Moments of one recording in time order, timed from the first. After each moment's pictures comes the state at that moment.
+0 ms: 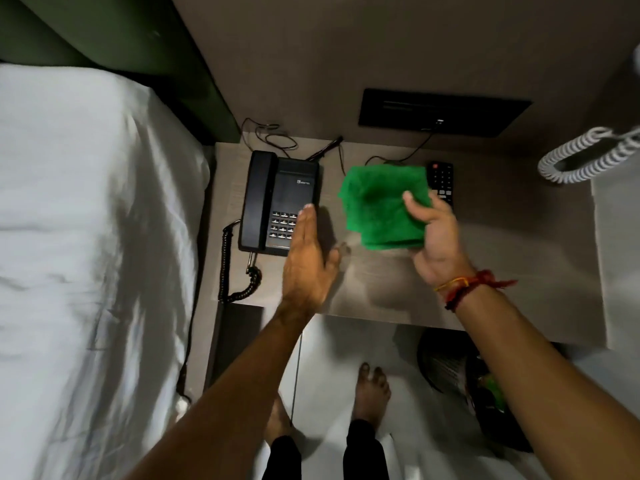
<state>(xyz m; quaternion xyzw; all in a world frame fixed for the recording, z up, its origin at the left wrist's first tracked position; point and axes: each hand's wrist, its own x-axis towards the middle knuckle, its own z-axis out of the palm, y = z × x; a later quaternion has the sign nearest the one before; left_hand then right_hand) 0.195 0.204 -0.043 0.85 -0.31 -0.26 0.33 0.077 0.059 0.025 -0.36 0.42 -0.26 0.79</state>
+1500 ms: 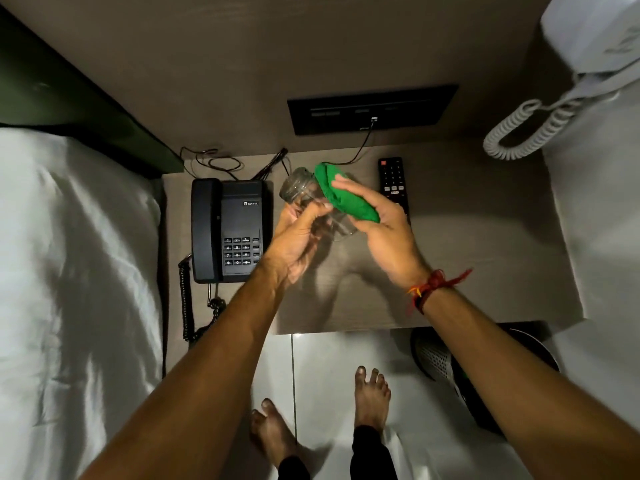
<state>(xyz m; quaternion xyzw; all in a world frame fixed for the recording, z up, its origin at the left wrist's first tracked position) 0.198 0.104 -0.016 0.51 -0.09 -0.58 0.62 0.058 0.032 -0.003 -0.58 0.36 -0.27 0.69</state>
